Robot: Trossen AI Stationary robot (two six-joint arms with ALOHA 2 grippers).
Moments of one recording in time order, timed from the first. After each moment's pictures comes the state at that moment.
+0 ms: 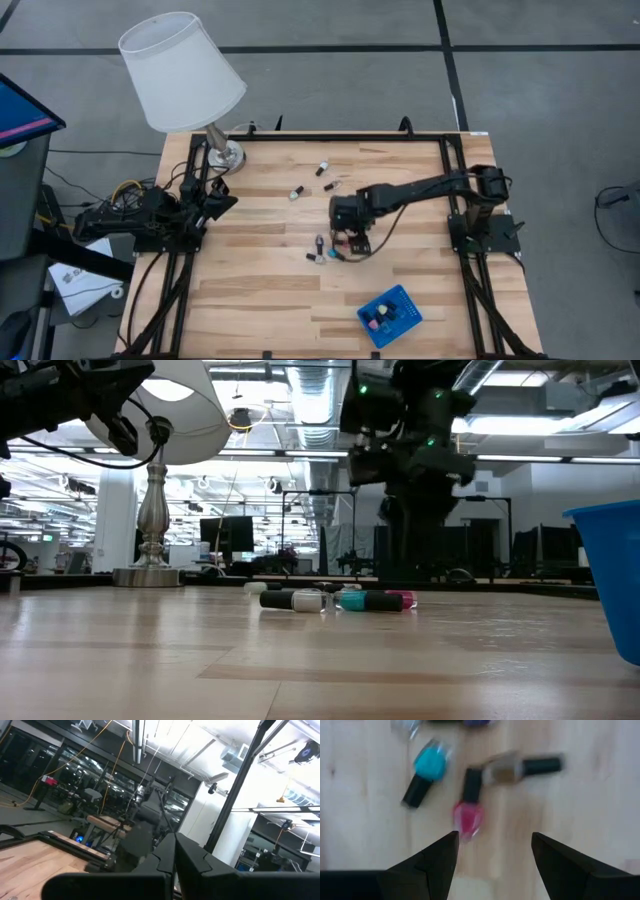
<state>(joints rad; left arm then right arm) 0.06 0.00 0.01 0.40 0.00 -0.51 0.02 1.84 1.25 -0.73 -0.08 -0.01</state>
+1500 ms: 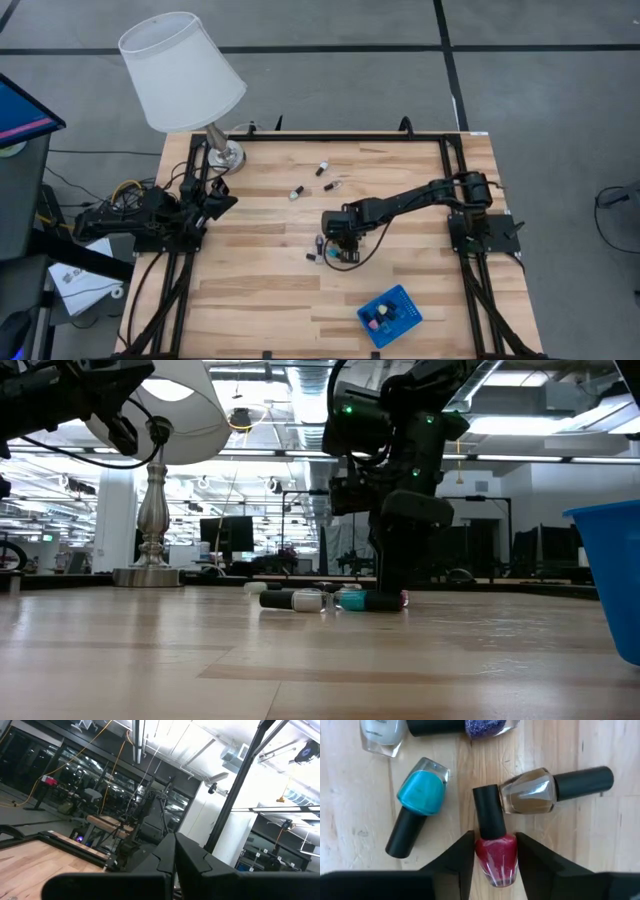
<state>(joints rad) 0.06 0.00 0.01 0.40 0.00 -0.51 0.07 2.00 1.25 -0.60 0.00 0.10</state>
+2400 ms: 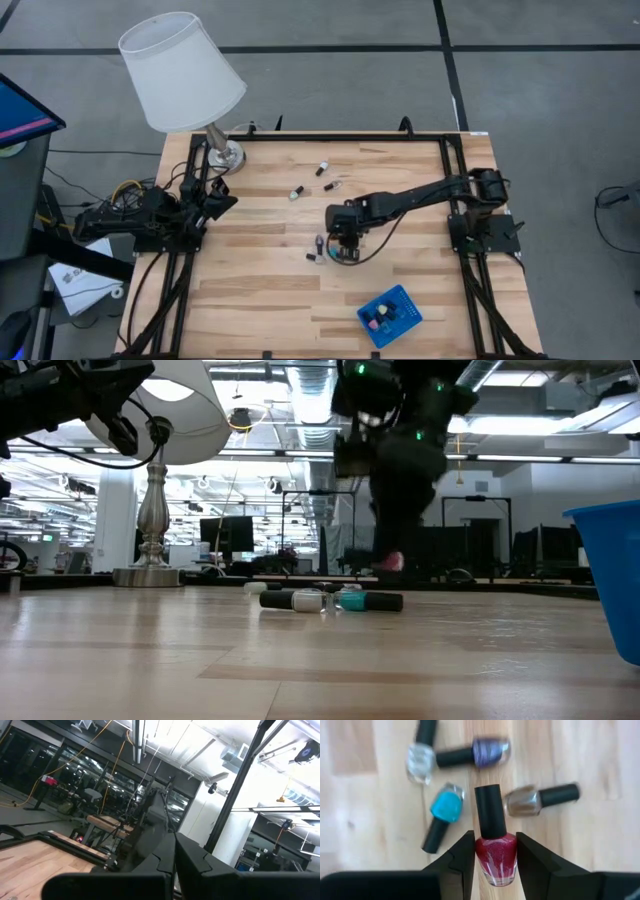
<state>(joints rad) 0.06 0.00 0.01 0.40 0.00 -0.51 0.07 1.85 1.25 -0.60 -0.02 0.18</state>
